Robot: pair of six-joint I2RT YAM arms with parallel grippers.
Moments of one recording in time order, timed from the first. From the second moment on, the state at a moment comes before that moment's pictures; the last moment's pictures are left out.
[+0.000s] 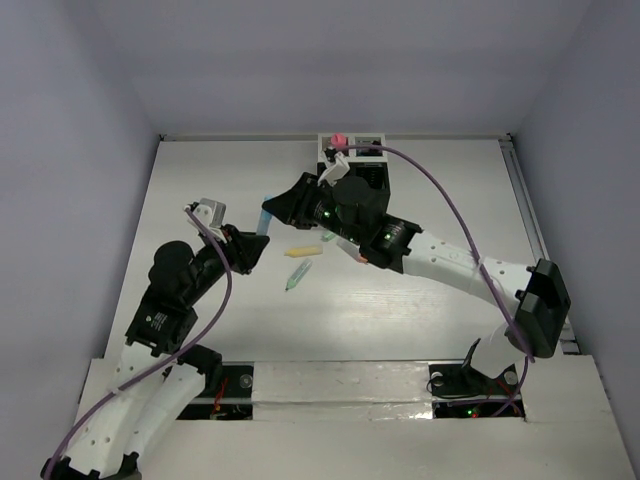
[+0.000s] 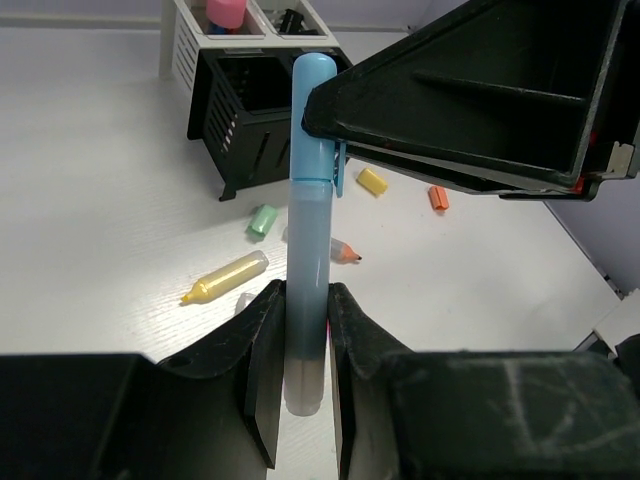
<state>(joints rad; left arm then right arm) -0.38 0.55 0.70 -0.26 0.22 -0.36 0.98 1.57 1.35 0.13 0.04 0.90</state>
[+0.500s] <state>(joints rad) -0.42 0.57 0.76 -0.39 0.18 -0.36 1.05 1.55 1.23 0.30 0.15 0.91</state>
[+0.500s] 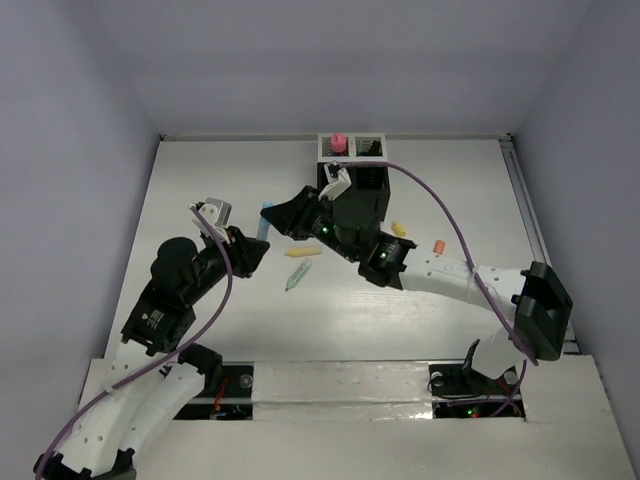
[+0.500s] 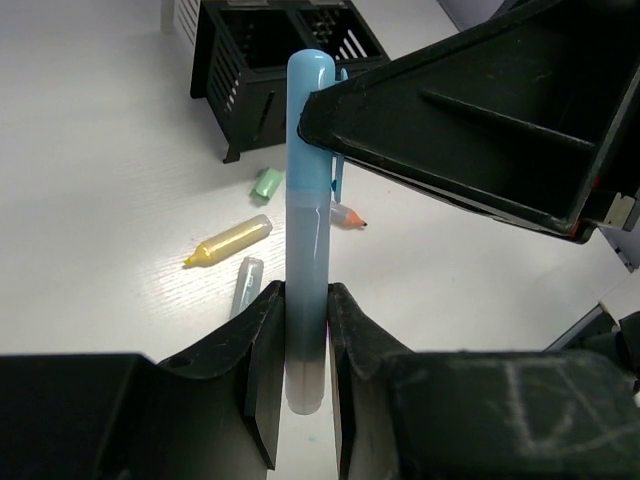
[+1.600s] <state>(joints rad) -0.44 0.50 0.71 -0.22 0.22 -0.36 0.52 1.43 1.22 0.15 0.12 0.67</state>
